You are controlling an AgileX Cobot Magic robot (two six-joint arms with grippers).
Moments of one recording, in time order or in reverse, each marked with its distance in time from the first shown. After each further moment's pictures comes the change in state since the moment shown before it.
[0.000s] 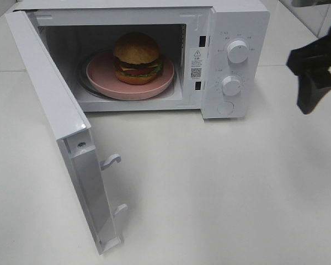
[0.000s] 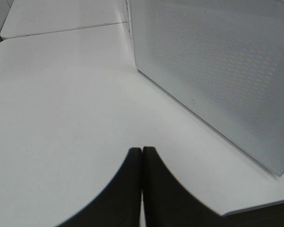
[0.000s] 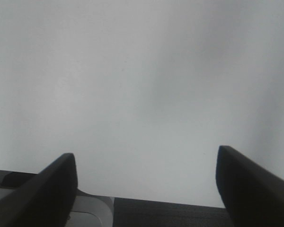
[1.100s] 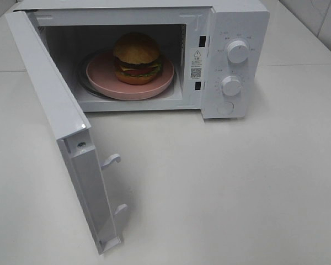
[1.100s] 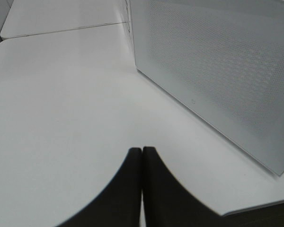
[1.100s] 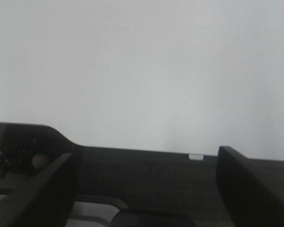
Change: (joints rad) left arm 0.000 0.000 0.000 0.000 0.000 0.000; right arm -0.023 -1.084 0.657 0.018 -0.023 0.037
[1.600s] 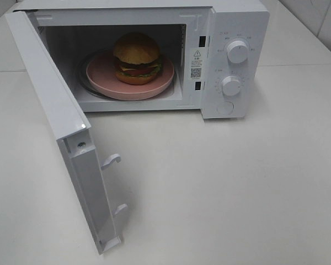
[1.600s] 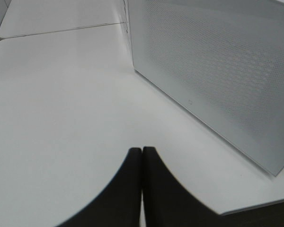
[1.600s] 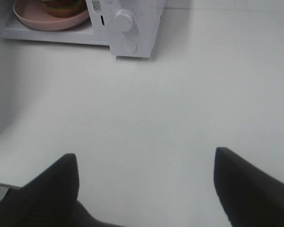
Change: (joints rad) left arm 0.000 0.000 0.000 -0.018 0.000 0.000; right arm 0.000 -0.358 0.040 0.060 -0.146 -0.121
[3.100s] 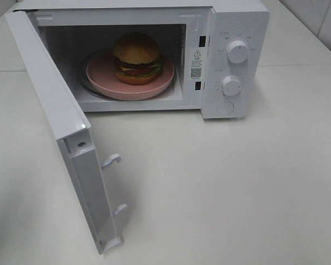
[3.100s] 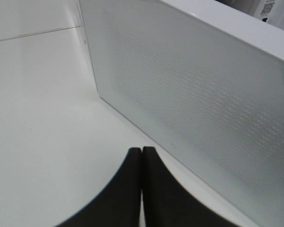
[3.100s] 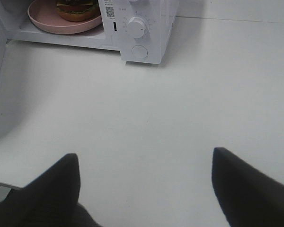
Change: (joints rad) left arm 0.000 0.729 -0.013 -0.406 -0.515 0.466; right arm 0.000 0.000 0.018 0.029 -0.034 -0.033
